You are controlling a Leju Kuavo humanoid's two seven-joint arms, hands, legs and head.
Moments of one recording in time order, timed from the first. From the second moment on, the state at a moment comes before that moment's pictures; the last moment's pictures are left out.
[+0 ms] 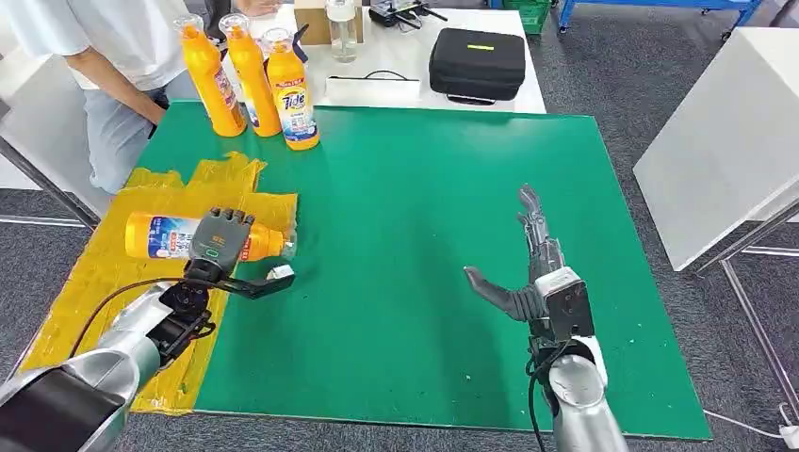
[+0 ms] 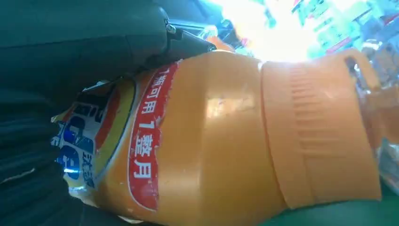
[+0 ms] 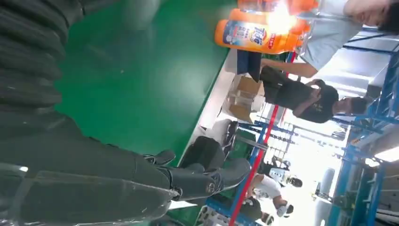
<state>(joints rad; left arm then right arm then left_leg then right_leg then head) -0.75 0.18 -0.63 -0.33 -1.56 0.44 0.29 -0.16 0.07 0.22 -1.49 0.19 -0.11 -0.42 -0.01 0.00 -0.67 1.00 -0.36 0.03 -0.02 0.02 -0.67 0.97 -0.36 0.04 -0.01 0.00</state>
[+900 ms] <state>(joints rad) -0.67 0.14 -0.32 -0.51 -1.55 0.67 0.10 -0.20 0.10 0.21 -1.33 0.16 -0.13 -0.45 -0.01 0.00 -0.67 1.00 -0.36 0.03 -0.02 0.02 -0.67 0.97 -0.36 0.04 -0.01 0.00</state>
